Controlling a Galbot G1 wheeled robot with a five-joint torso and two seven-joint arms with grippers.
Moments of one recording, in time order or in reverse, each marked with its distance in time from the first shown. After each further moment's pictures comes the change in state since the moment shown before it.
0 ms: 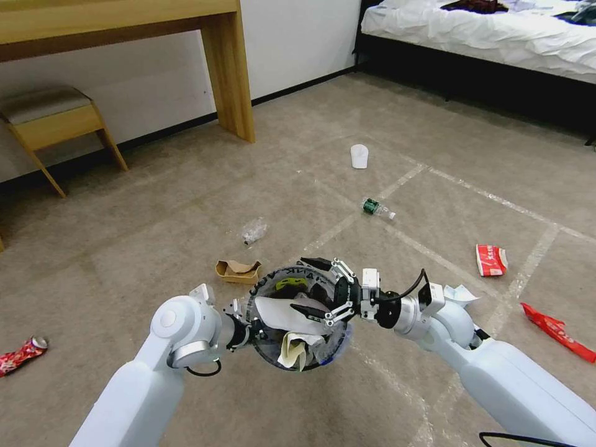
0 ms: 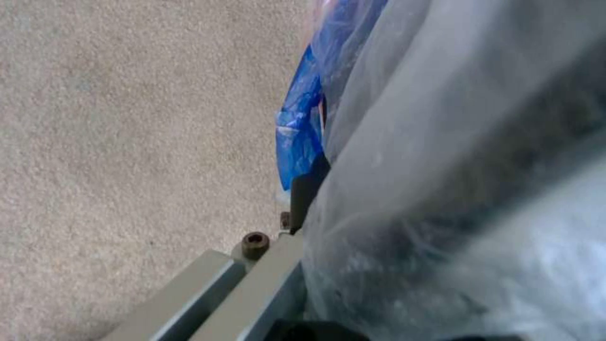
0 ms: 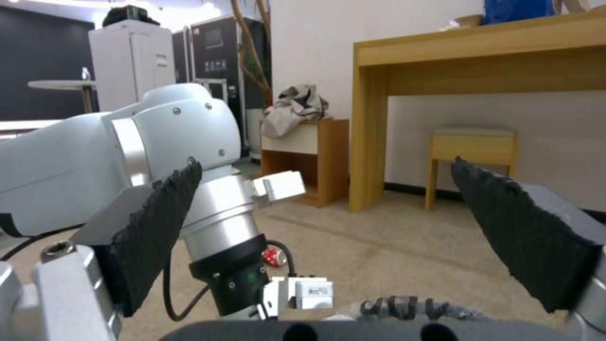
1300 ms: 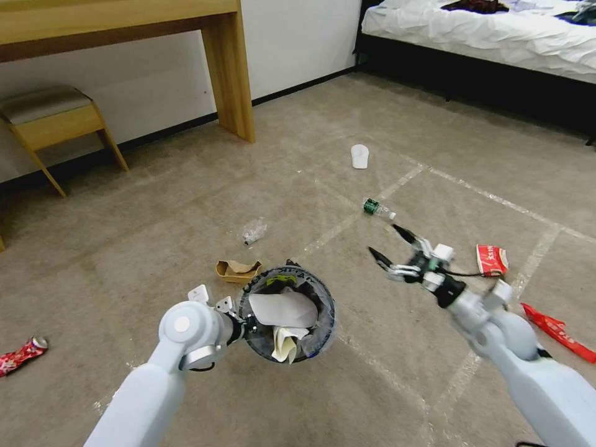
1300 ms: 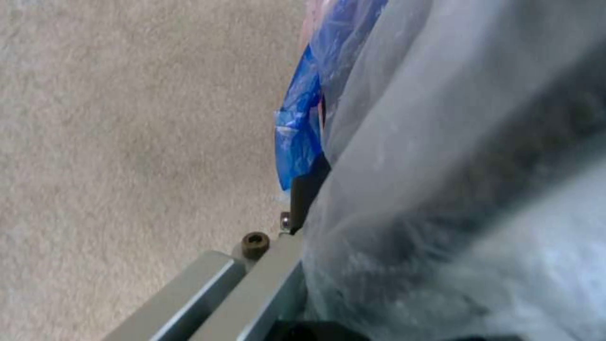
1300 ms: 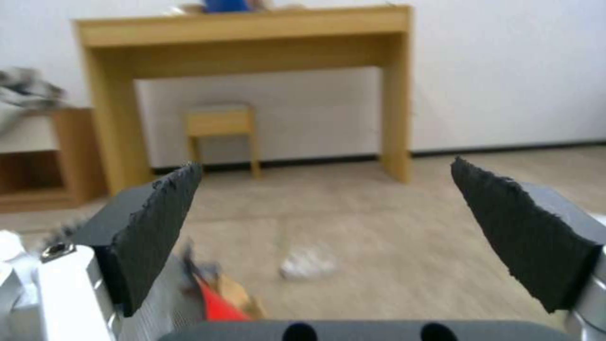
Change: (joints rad) left arm 0.018 -0.019 0.027 0.059 0.333 0.001 0.187; right arm -0.352 0.046 0.528 -0.116 -0.053 0.038 0.237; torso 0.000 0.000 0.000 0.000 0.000
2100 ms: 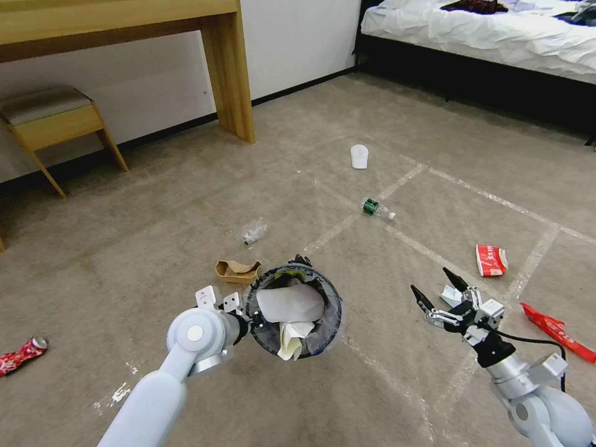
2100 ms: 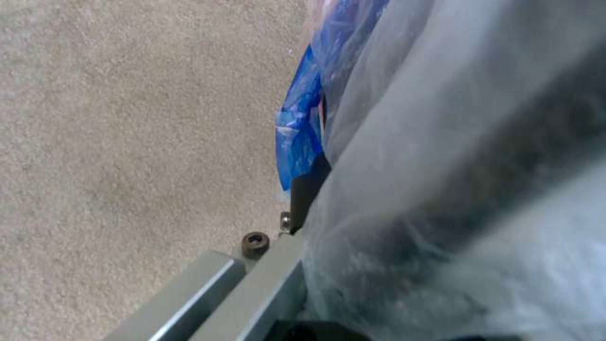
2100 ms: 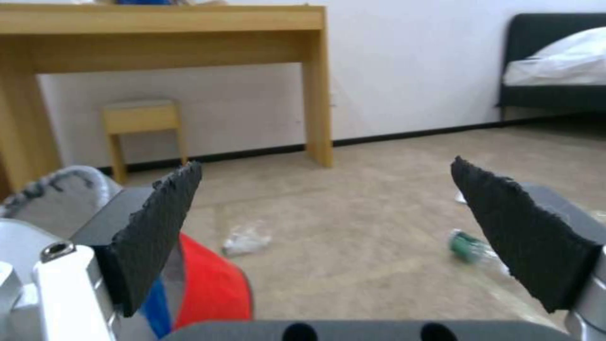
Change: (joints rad) left arm 0.004 0.000 0.025 0.000 0.118 0.000 0.129; right arm -0.293 0.258 0.313 0.140 -0.155 0.005 -0.017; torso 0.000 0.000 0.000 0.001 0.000
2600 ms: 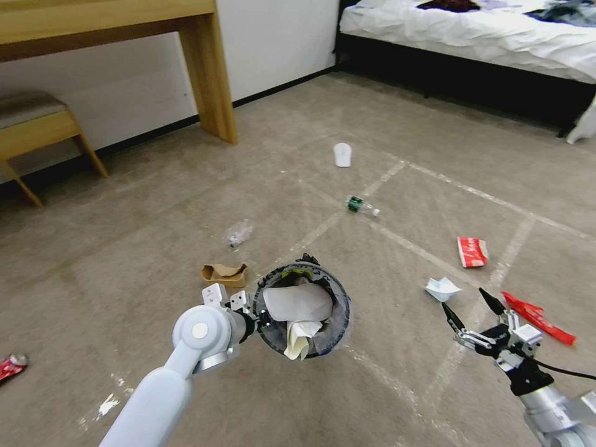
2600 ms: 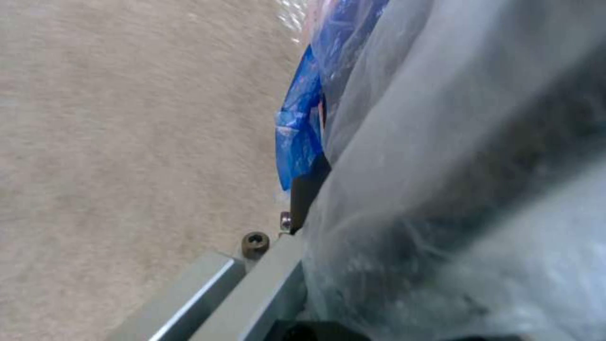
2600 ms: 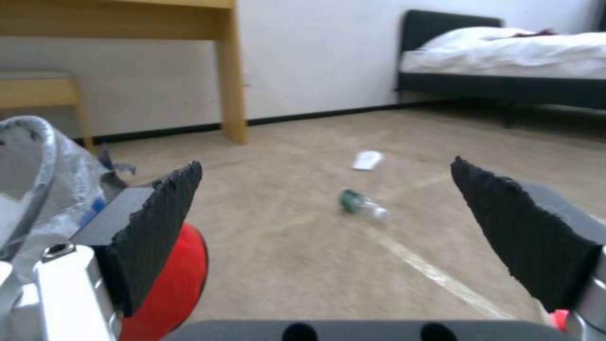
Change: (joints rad) left arm -0.017 -0.004 0.033 0.003 -0.030 -0.001 -0.005; right arm -0.112 0.076 0.153 -0.003 -0.031 0.026 -0.036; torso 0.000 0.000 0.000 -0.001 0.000
